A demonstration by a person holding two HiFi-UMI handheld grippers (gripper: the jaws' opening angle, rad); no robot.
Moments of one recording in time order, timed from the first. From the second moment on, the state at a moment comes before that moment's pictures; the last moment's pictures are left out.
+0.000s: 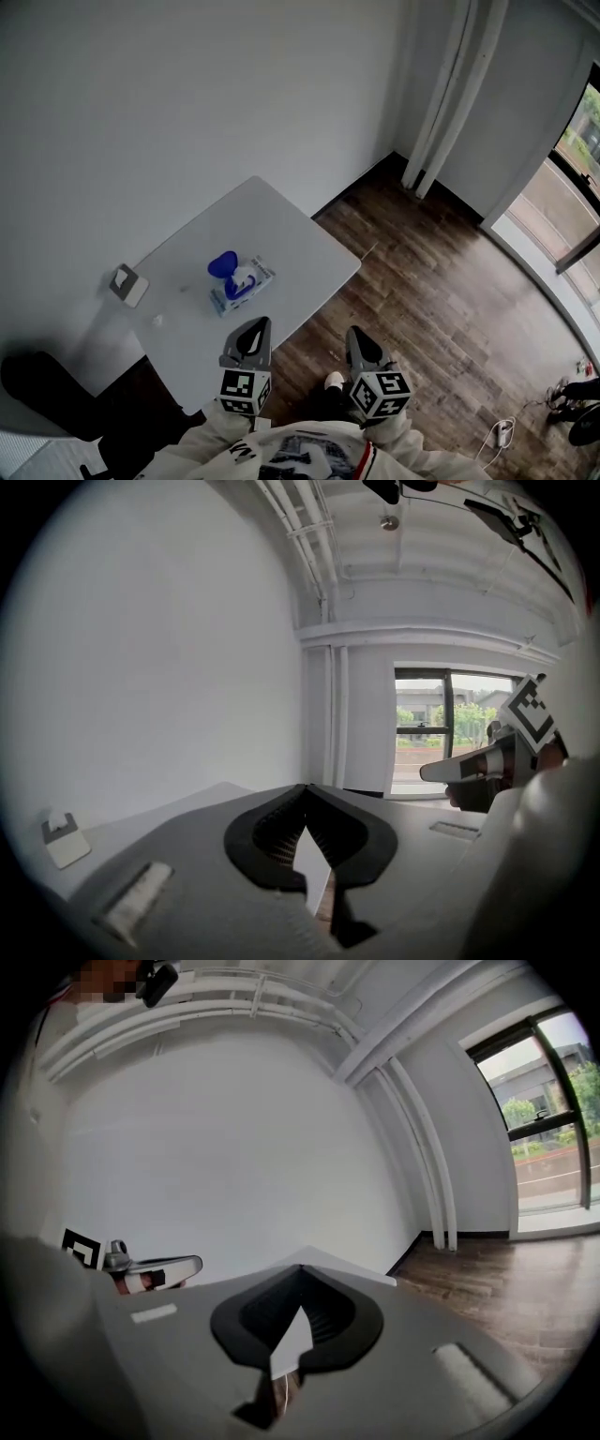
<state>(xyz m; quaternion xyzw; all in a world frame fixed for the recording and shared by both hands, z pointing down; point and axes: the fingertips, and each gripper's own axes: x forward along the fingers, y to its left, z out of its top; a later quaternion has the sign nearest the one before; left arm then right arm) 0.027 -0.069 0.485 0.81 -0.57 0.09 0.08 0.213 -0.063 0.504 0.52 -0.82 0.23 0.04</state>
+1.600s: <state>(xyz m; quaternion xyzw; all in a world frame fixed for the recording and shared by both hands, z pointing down) -0.107 -0.164 0.537 0.63 -0.76 0.08 0.16 0.037 -0.250 0.541 0.26 -0.93 0.23 0.15</state>
